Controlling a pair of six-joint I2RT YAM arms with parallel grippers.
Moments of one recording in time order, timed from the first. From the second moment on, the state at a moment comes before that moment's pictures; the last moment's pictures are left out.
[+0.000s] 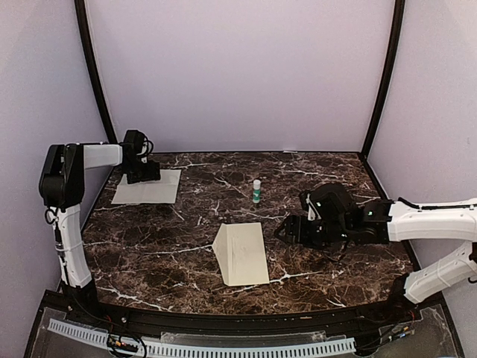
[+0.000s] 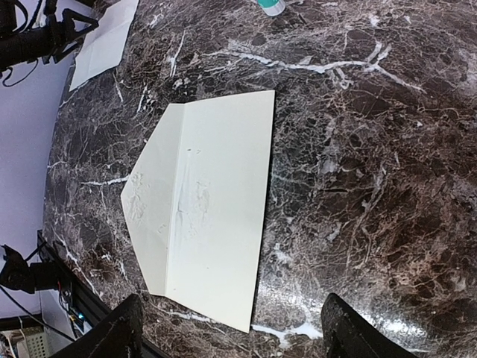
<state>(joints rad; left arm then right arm) -0.10 2.06 1.52 -0.42 -0.03 -0.22 0.96 1.24 0.74 -0.28 0.03 0.90</state>
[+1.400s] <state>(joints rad) -0.19 1.80 1.02 -0.29 0.32 -0.33 0.95 1.35 0.79 -0.20 -0.01 0.87</state>
